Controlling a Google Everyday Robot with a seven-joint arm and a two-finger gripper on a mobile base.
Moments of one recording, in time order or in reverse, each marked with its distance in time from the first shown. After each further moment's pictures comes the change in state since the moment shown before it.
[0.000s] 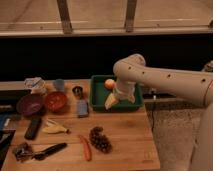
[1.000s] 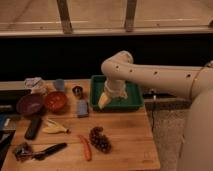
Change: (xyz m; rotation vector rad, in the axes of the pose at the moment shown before) arm -0.032 0.050 -0.003 0.059 -0.001 -0.193
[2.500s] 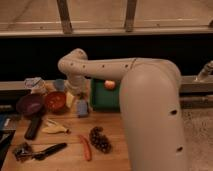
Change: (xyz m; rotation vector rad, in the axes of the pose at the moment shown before) arm -0.116 0.140 0.037 -0.048 0.012 -0.395
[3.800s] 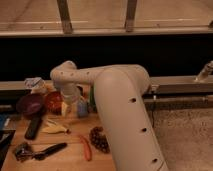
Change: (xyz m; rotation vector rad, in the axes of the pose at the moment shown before) arm 0.007 0.024 0.079 -0.059 0.194 0.134
